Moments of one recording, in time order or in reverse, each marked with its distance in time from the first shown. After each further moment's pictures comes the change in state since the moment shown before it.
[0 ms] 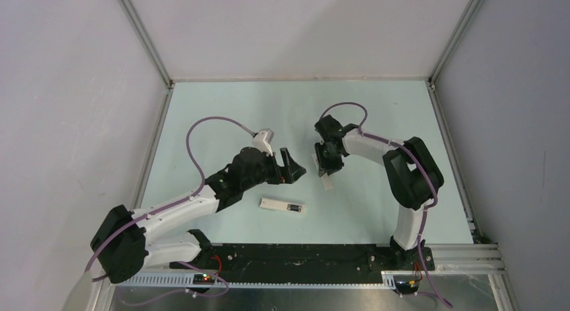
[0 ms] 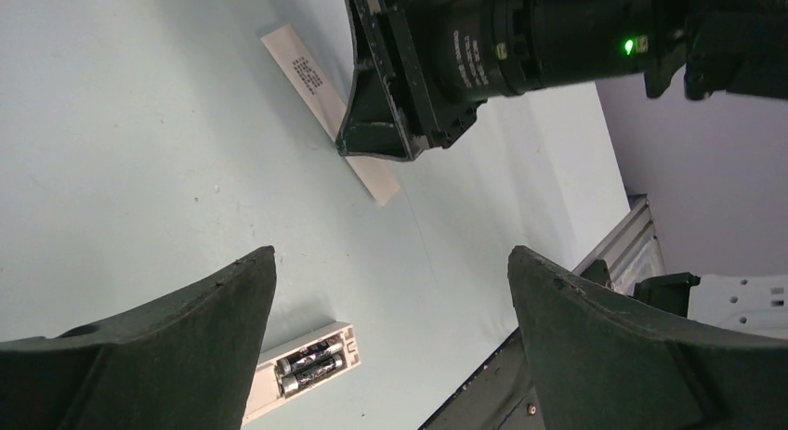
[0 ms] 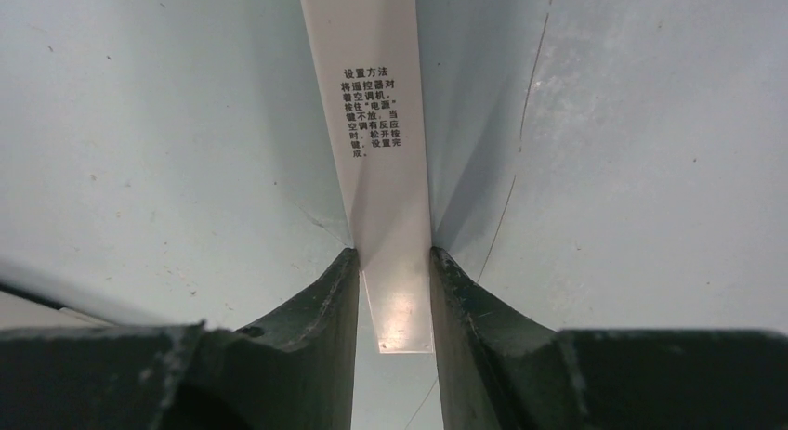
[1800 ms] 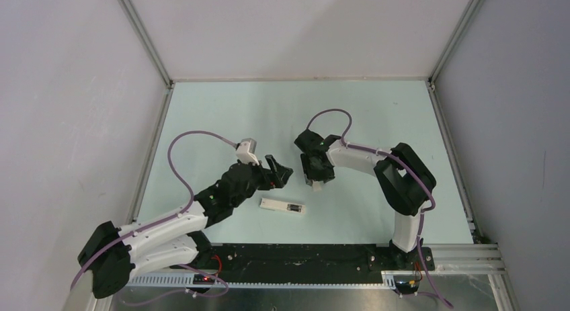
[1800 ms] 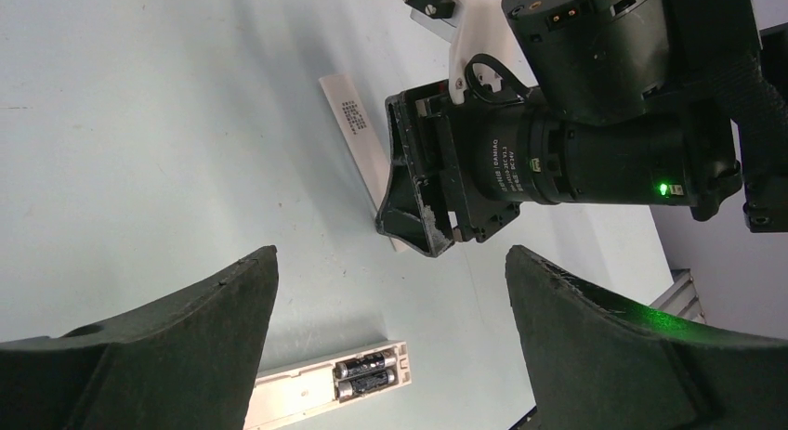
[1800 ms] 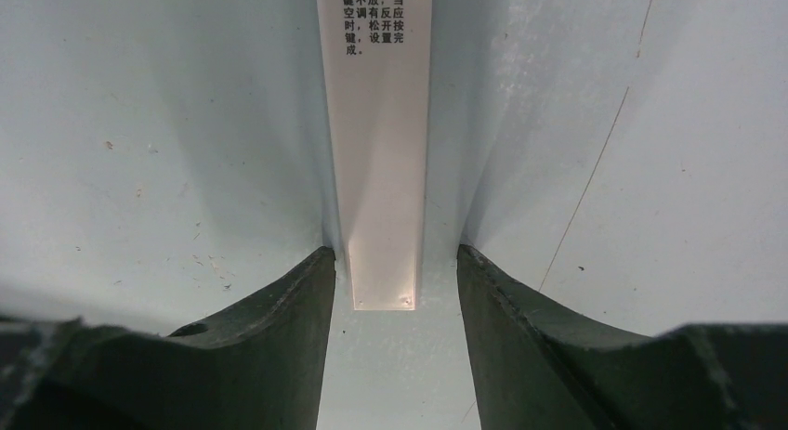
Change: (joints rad) left arm -0.050 -0.172 -0.181 0.086 -0.242 -0.013; right arm 0.182 0.000 -0.001 -0.038 0.180 0.174
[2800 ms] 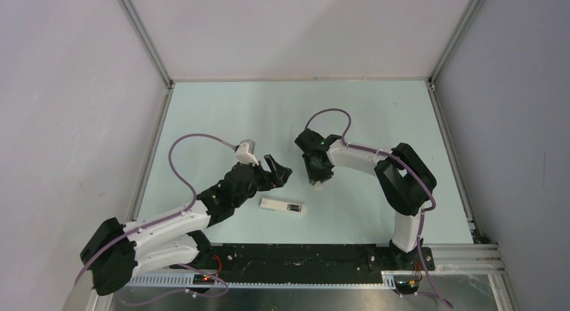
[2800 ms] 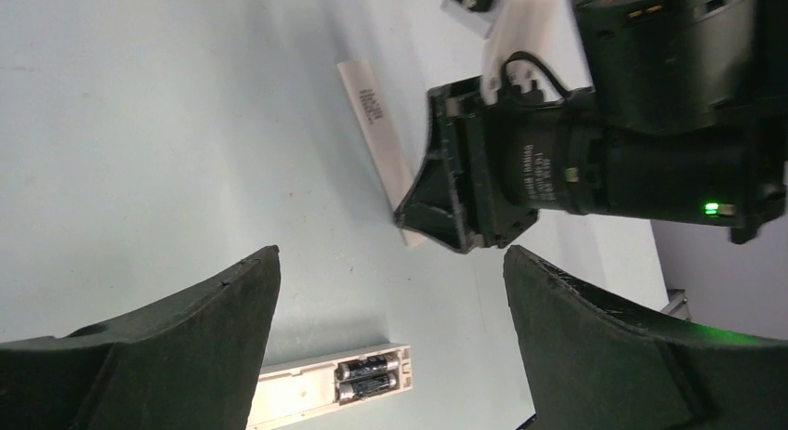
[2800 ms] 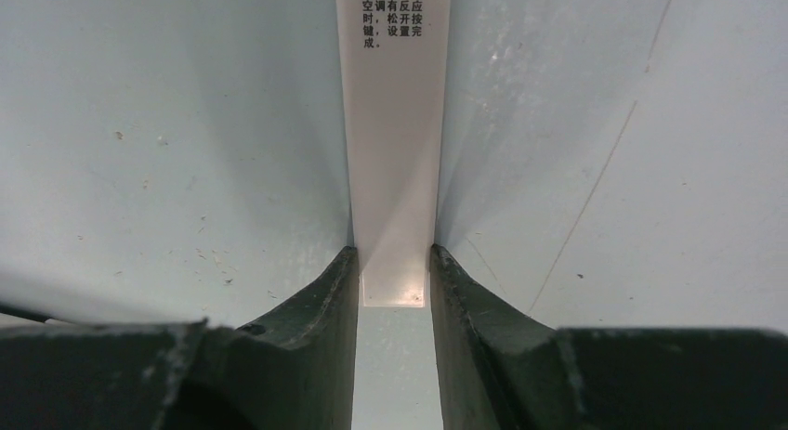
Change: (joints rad) left arm 0.005 0.017 -0.015 0.011 -0.029 -0.061; right arm -0.001 0.000 0.001 0.008 -0.010 -0.037
